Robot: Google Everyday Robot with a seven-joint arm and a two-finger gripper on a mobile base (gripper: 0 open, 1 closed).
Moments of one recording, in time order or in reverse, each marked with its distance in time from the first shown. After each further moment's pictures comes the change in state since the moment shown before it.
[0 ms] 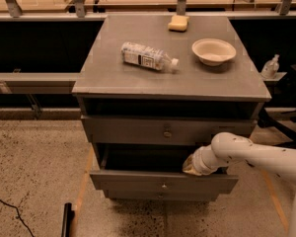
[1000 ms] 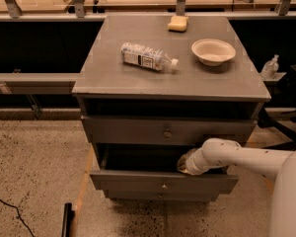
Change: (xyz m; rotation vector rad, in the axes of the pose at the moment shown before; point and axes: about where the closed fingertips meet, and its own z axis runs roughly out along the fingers) arm -0.003 -0.019 0.045 0.073 0.008 -0.164
